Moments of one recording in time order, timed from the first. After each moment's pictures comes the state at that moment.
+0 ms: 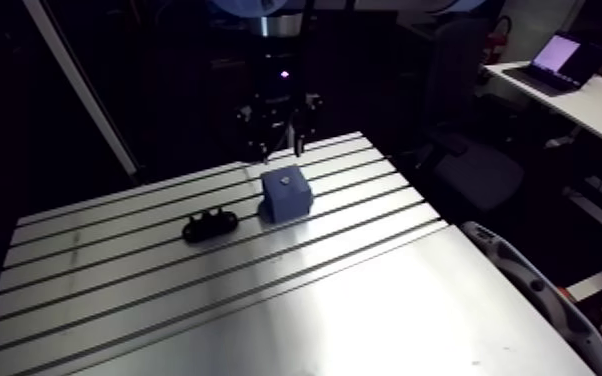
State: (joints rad) arm -0.42 -1.22 1.70 -1.98 -1.58 -1.96
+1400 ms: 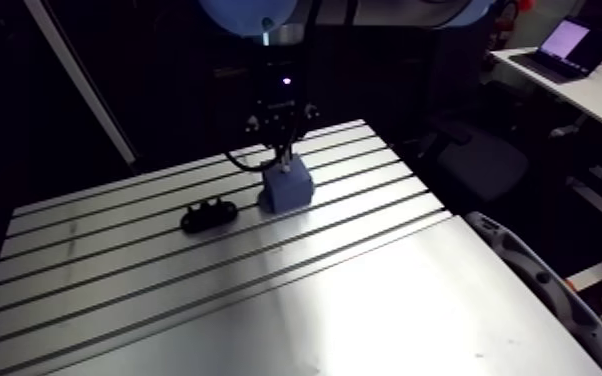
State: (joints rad) arm -0.42 -1.18 1.73 -2.04 -1.59 -2.00
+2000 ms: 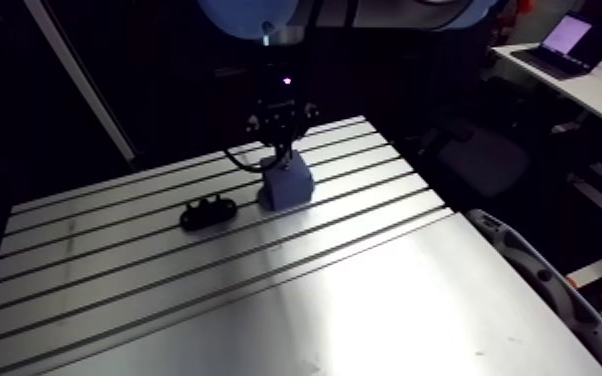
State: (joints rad) arm -0.42 -1.17 1.73 -2.06 -1.59 -2.01
